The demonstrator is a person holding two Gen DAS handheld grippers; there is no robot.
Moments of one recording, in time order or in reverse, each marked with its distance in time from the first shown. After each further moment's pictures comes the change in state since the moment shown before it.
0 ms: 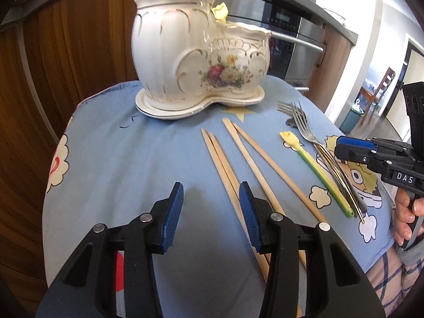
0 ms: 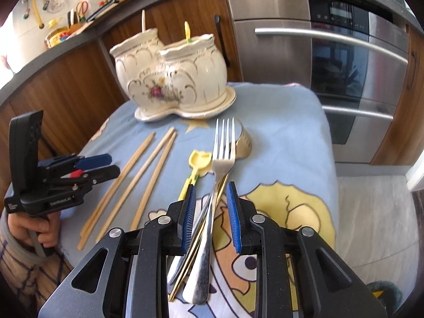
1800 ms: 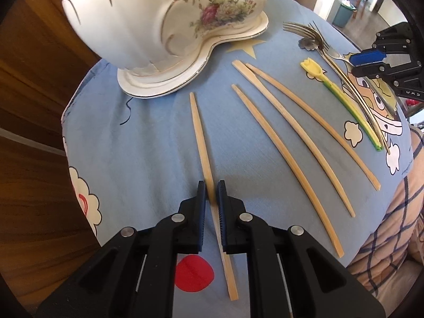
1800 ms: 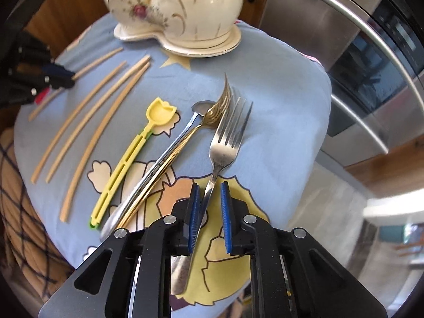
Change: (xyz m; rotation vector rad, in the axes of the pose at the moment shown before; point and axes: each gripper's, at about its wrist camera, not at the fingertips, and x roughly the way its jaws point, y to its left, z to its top) left arm 0.036 0.010 0.056 0.348 0.526 0.025; right arm 0.044 -0.012 0.040 -0.363 0.500 -0.142
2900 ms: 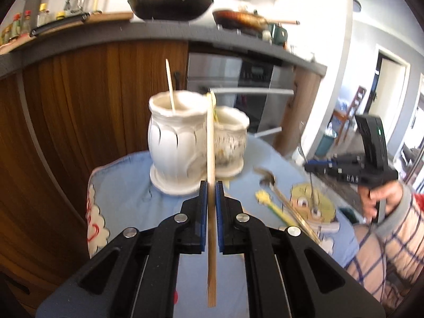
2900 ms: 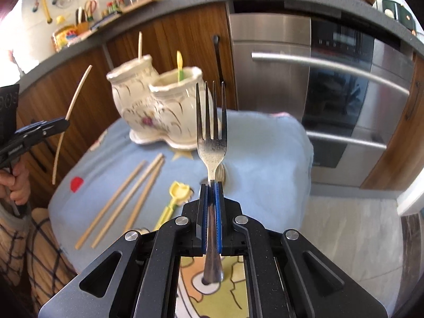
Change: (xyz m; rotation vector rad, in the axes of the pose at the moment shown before) left arm -0.121 0.014 -0.072 -0.272 -0.772 -0.101; right arm -0.066 -0.017 -0.037 0.288 -0.545 0.111
